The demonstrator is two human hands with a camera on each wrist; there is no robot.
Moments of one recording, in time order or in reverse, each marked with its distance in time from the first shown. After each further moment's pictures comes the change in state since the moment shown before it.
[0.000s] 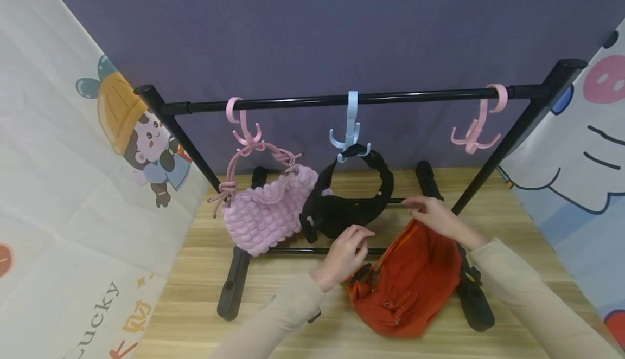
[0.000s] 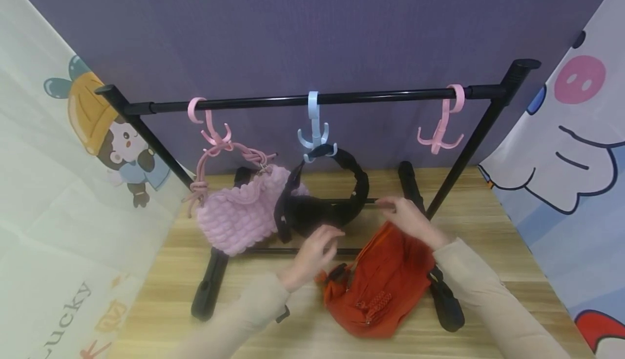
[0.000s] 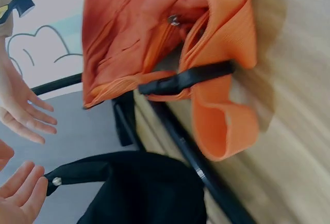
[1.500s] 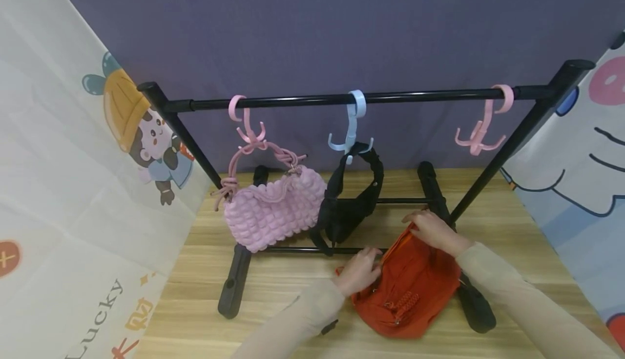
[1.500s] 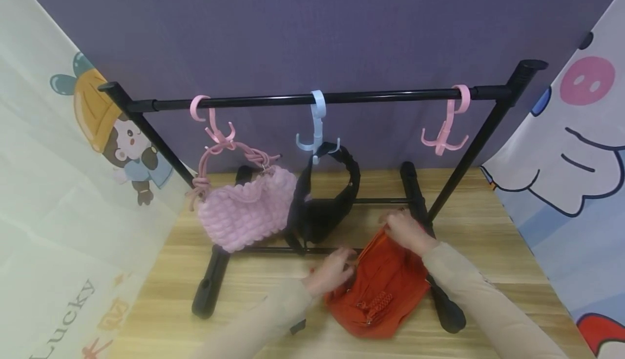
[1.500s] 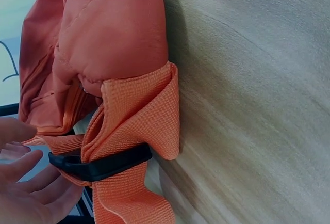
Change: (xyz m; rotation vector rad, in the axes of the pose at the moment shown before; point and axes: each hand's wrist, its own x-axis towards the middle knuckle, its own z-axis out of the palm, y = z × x) left_hand -0.010 -0.007 0.073 0.127 -0.345 -0.359; right_hand 0.021 0.039 0.029 -0.434 -0.082 -0.188
